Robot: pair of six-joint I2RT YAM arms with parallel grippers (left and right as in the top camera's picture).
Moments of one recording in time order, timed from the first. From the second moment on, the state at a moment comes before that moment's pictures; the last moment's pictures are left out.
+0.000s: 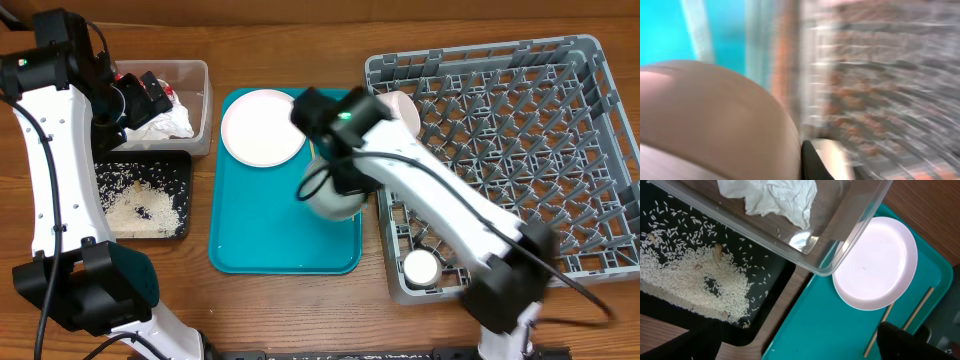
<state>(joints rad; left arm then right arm) 0.27 1.87 1.96 -1.39 0.15 -0.34 0.74 1.94 1.96 -1.63 0.35 0.68</state>
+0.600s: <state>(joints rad) 0.27 1.87 1.96 -1.39 0.15 -0.34 0.73 1.79 1.38 -1.51 1.28 1.29</state>
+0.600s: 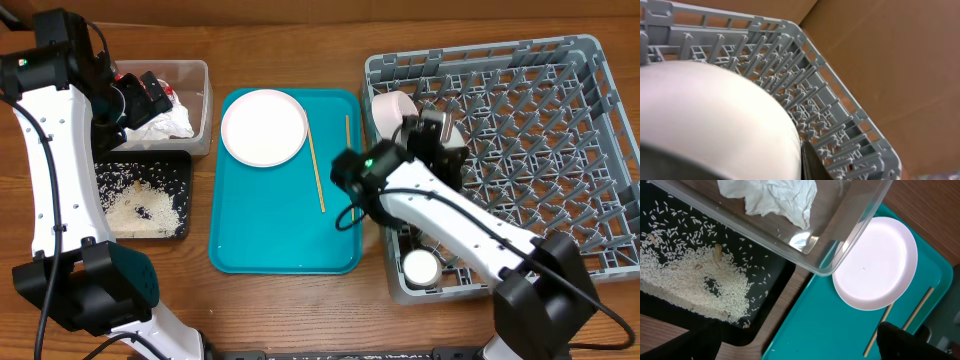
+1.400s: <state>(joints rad) 0.27 1.87 1.96 -1.39 0.15 -0.34 0.73 1.79 1.25 -1.33 1.20 1.33</state>
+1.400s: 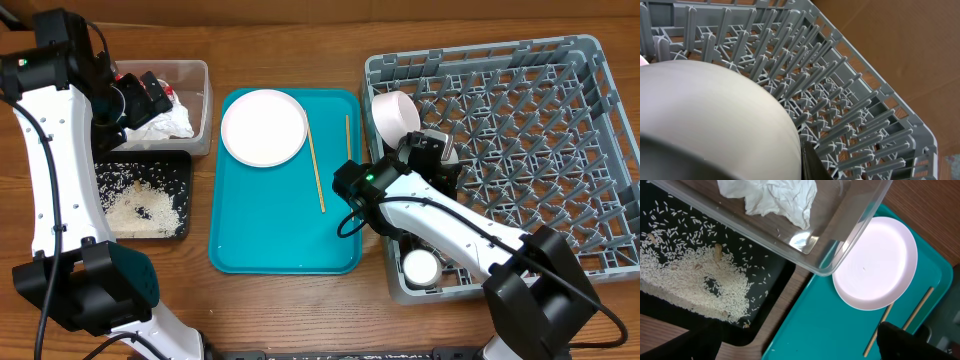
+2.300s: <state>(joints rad) 0.27 1.87 1.96 -1.39 0.15 -0.34 0.70 1.79 1.25 -1.27 1.11 1.26</state>
